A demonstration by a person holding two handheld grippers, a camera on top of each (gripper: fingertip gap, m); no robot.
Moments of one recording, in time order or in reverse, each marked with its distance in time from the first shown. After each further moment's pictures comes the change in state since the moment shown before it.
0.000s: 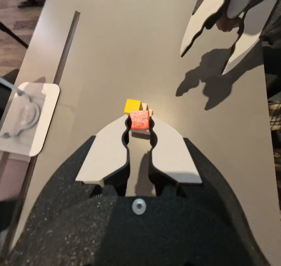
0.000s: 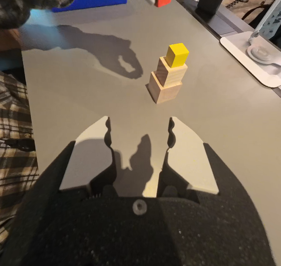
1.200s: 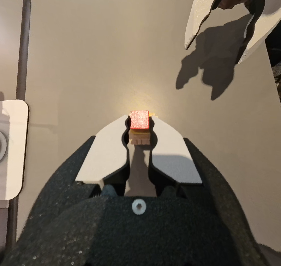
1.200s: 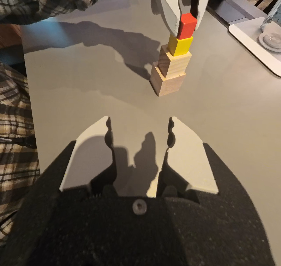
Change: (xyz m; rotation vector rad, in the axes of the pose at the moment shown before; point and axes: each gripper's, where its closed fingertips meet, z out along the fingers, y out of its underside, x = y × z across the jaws) left arm -0.012 0.008 0.060 -0.065 0.191 0.082; right arm 0.002 0.014 0.002 -0.027 -0.033 0.024
